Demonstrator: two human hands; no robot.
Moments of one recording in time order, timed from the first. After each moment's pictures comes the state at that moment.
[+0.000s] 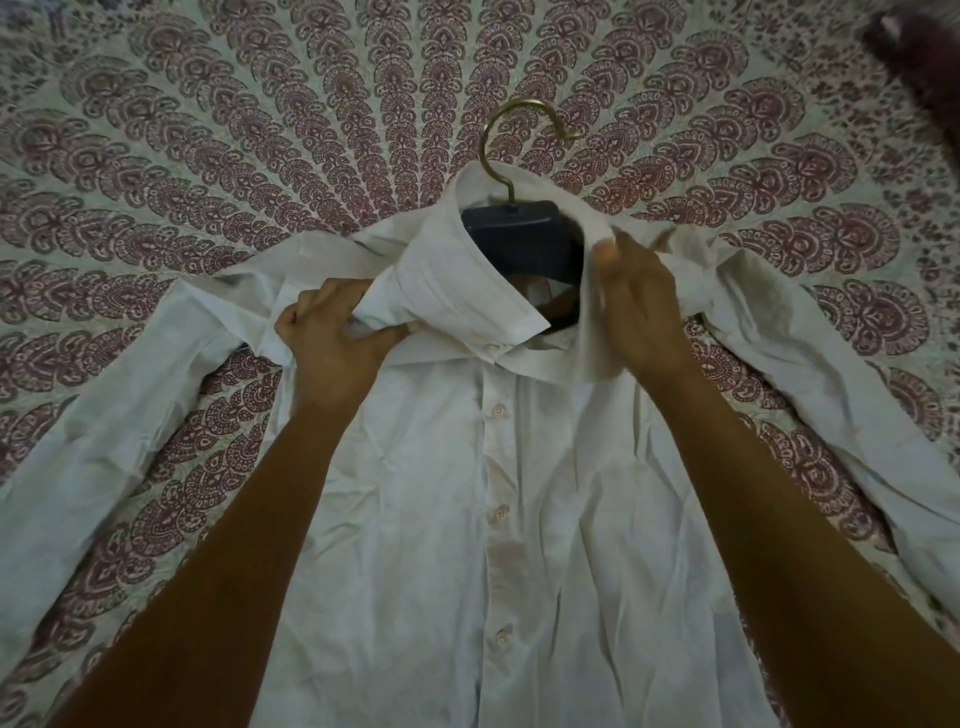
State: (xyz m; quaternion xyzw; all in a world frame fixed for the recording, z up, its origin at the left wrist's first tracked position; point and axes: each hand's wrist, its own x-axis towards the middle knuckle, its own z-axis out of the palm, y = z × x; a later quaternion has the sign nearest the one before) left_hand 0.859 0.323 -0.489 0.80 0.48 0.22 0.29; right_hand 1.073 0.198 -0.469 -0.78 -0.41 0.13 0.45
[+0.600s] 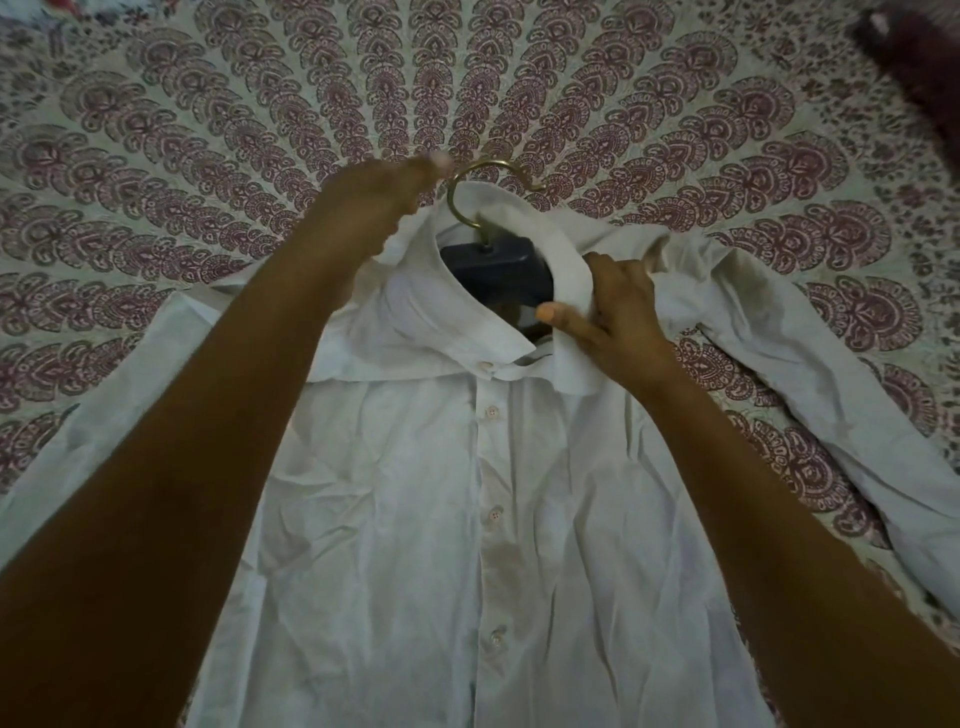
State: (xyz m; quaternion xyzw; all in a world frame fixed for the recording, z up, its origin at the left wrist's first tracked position) left_hand 0.935 0.367 -0.405 0.67 0.49 0.10 0.55; right_hand 1.078 0.191 -0.481 -0.81 -0.49 0.14 0.30
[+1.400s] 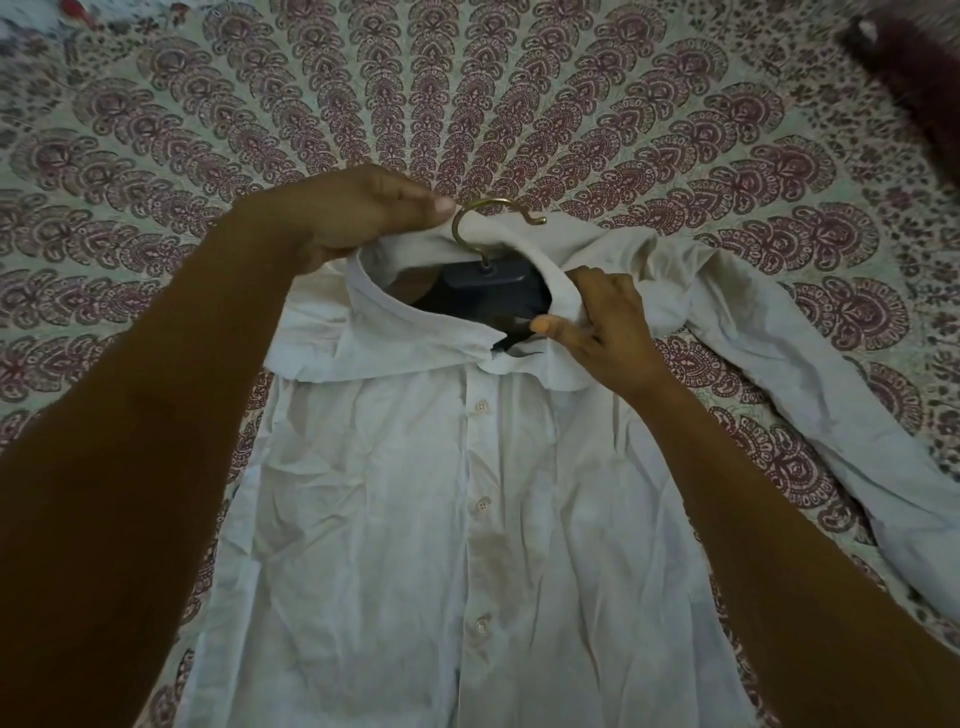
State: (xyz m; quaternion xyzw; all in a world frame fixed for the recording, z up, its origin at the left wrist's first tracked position) left_hand 0.928 0.376 -0.388 0.73 0.32 -0.08 0.60; right_hand 1.081 0.175 -0.487 -0.80 -0.50 0.15 0.30
